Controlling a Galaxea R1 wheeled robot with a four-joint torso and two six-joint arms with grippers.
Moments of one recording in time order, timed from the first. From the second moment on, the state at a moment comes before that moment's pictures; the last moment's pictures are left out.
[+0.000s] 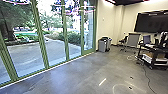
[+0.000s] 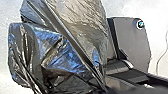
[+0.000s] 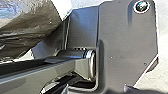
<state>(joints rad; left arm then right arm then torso) 1.41 3.04 -2.72 -0.01 0.19 0.00 -1.55 3.08 -2.73 0.09 -0.06 -0.10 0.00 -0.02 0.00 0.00</state>
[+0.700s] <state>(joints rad) 1.41 3.04 -2.72 -0.01 0.19 0.00 -1.55 3.08 -2.73 0.09 -0.06 -0.10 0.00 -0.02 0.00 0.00</state>
